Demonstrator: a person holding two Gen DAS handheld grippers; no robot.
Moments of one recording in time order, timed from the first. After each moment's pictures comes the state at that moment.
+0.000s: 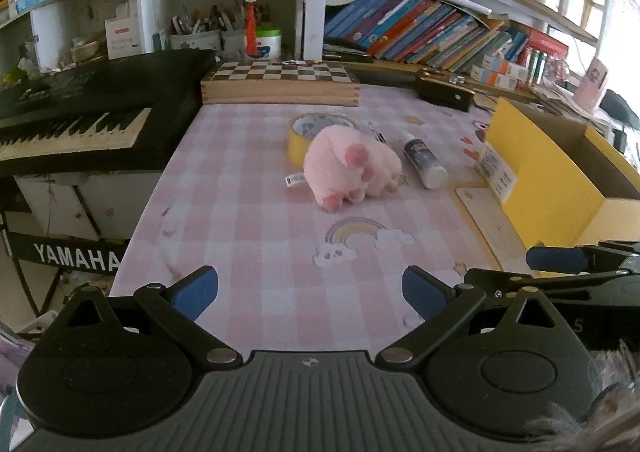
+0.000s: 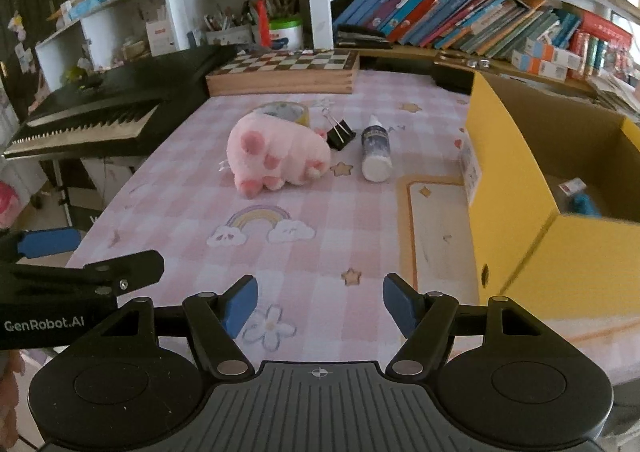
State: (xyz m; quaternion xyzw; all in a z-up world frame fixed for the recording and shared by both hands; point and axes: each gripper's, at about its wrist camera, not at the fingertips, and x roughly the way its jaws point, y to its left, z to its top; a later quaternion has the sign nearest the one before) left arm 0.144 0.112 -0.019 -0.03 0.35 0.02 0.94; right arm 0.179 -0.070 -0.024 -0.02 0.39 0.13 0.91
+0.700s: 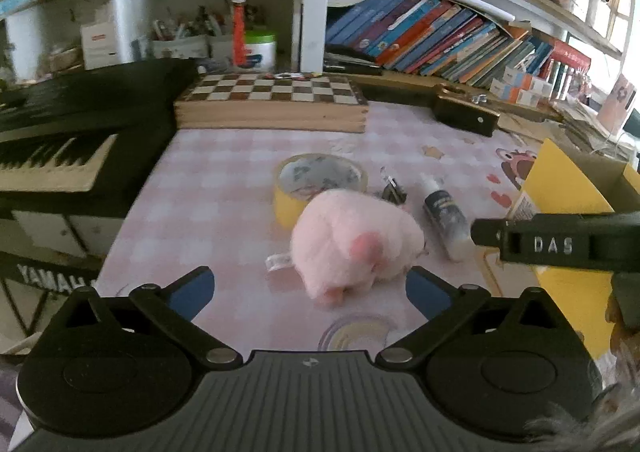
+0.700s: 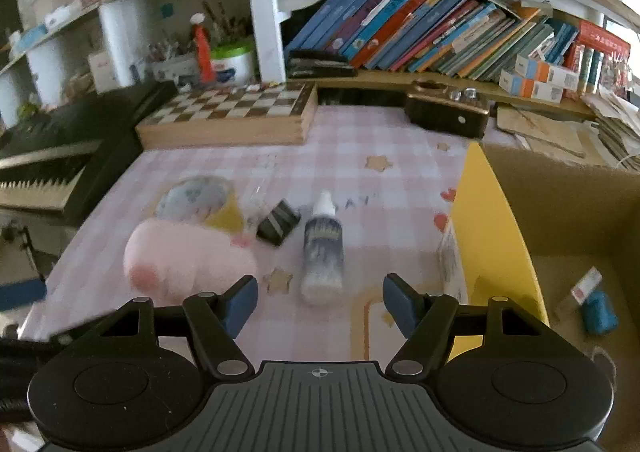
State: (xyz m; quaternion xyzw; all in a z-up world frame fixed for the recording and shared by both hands) left arm 0.260 0.109 -0.025 -0.03 0.35 0.02 0.94; right arm 0.309 -0.085 -0.019 0.00 0.37 0.08 0.92
